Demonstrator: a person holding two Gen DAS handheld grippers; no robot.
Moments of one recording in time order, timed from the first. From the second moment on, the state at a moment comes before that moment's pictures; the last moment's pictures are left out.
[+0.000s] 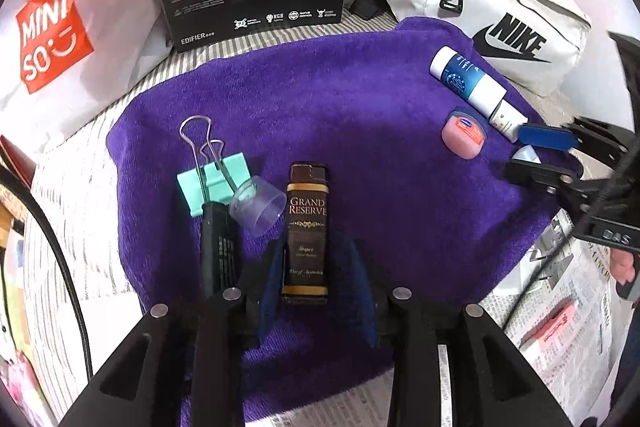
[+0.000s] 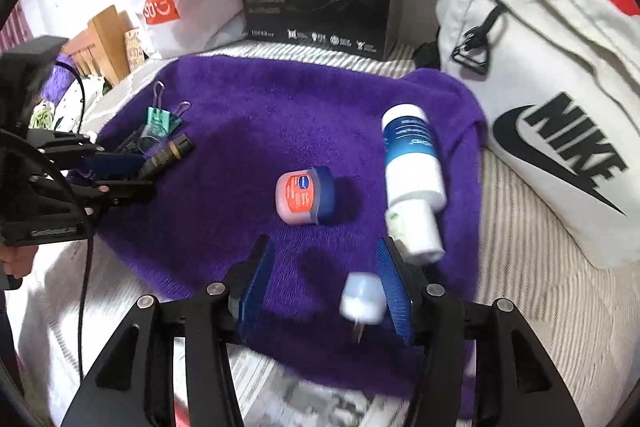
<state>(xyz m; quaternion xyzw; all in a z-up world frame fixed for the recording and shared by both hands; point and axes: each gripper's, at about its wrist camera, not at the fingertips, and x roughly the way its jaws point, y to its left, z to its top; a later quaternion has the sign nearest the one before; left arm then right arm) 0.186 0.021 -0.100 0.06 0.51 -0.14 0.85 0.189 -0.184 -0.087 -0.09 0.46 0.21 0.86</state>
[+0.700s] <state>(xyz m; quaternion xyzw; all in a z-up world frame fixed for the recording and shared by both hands) 0.086 0.033 -0.060 0.03 0.45 -0.12 0.88 0.093 -0.178 -0.086 -0.07 0.45 0.25 0.85</state>
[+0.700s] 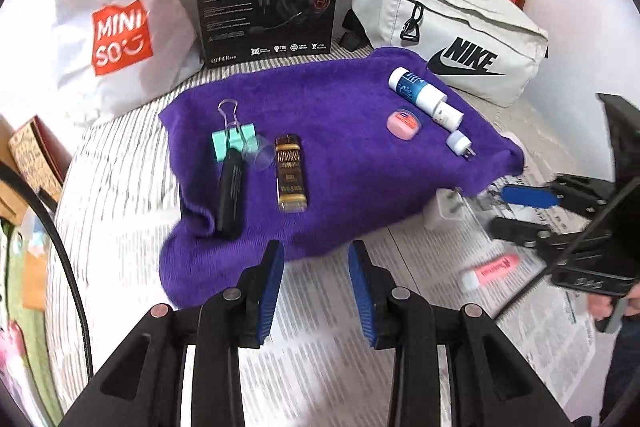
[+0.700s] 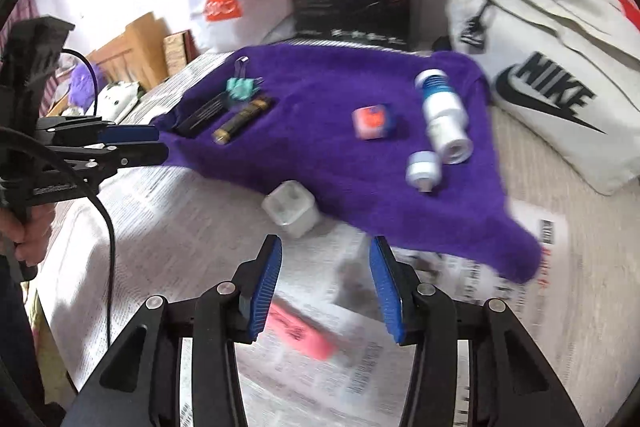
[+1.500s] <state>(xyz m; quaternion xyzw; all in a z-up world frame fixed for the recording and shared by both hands) 0.040 0.049 -0.089 0.02 0.47 -0.12 0.87 0.093 -0.167 -0.100 -0.07 0.46 0.20 0.86</state>
